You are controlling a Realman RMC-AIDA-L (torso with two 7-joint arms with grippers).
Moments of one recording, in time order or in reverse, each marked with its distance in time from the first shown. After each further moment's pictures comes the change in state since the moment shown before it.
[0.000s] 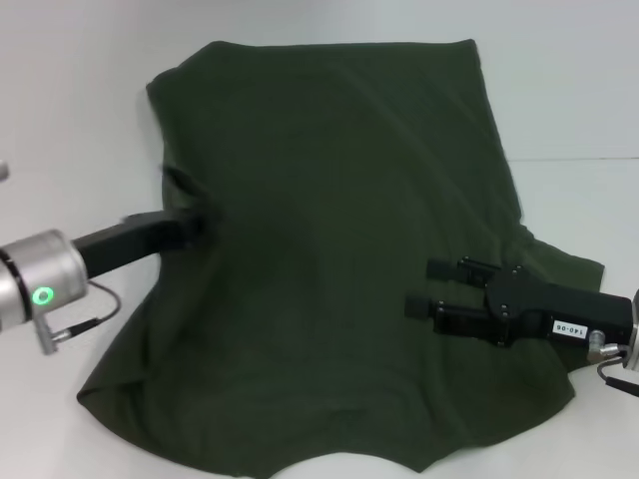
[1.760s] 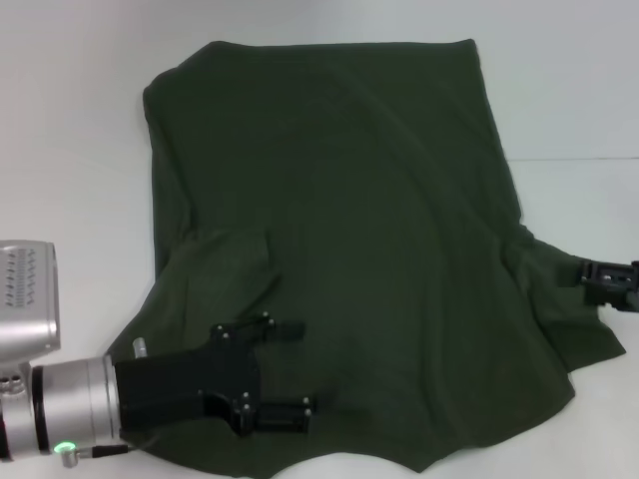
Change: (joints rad) left arm 0.071 -0.004 0.068 -0.126 0.065 0.412 0.595; right arm -0.026 -0.152 0.093 -0.143 -0.284 0.132 0.845
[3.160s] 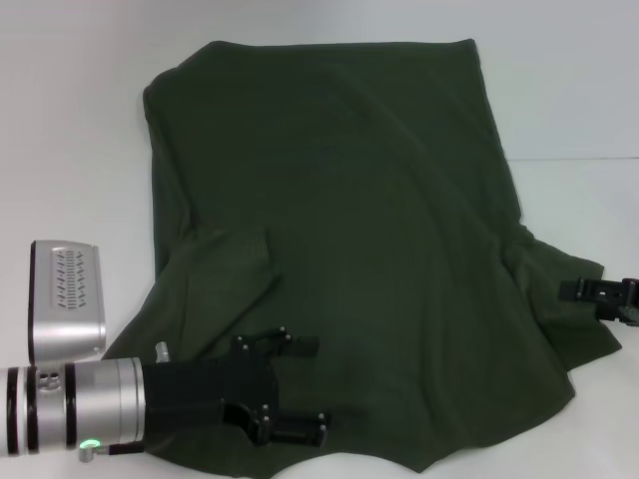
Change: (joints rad) left arm -0.037 0.001 0.063 -0.028 0.043 -0.089 0.016; right arm 0.001 0.044 -0.004 0.011 -0.090 0.196 0.009
